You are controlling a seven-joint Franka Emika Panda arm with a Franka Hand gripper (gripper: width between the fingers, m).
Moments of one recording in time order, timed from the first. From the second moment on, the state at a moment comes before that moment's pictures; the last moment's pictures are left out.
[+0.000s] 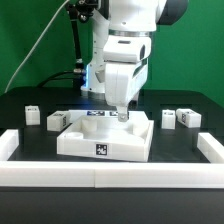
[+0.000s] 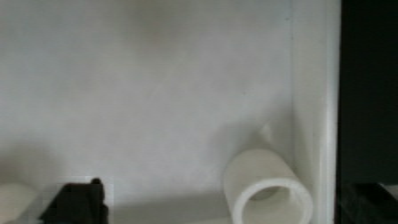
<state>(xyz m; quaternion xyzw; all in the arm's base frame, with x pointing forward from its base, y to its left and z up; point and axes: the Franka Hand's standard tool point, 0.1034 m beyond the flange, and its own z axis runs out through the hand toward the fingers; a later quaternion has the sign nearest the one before) 0.456 0.015 0.050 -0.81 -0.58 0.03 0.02</state>
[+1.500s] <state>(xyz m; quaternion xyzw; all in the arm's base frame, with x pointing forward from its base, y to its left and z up) 0.412 0.014 0.004 -0.82 -0.57 -0.02 0.01</state>
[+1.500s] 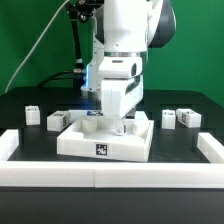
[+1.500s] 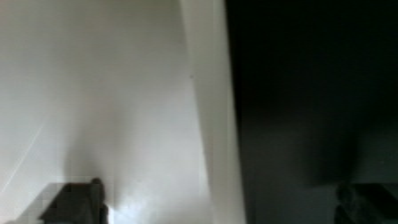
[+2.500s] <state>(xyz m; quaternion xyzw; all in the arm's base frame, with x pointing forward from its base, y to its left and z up) 0.412 0.014 0.004 -0.82 -0.57 -0.02 0.01</state>
